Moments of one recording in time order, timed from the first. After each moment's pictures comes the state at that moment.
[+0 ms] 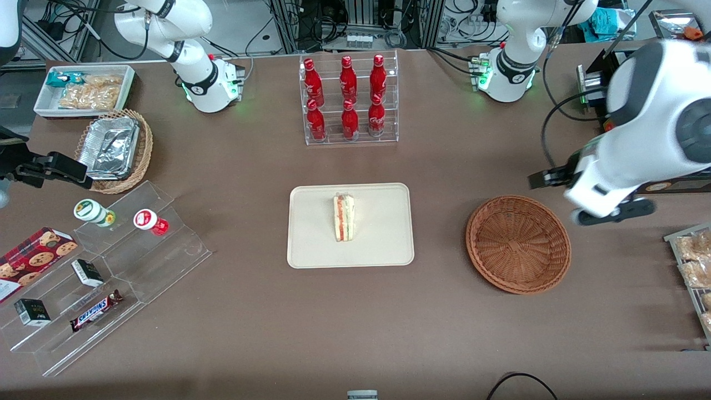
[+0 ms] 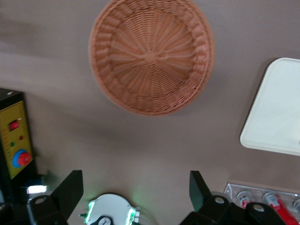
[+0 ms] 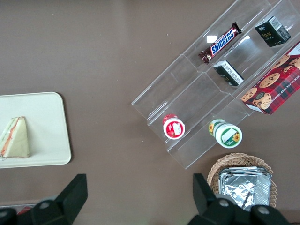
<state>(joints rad) 0.04 0.20 -0.23 -1.45 0.04 1.37 -0.36</state>
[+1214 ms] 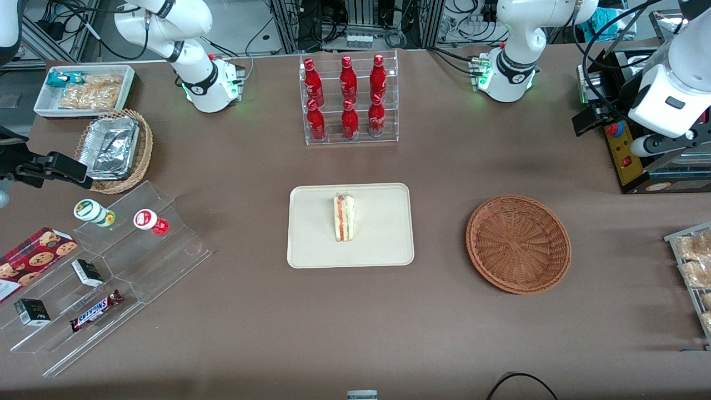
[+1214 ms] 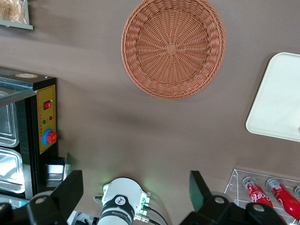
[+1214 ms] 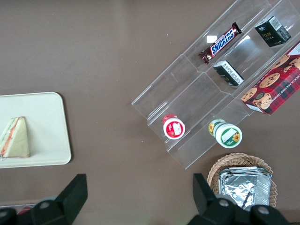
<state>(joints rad) -0.02 0.01 -0.13 -1.46 0.04 1.26 -0.34</state>
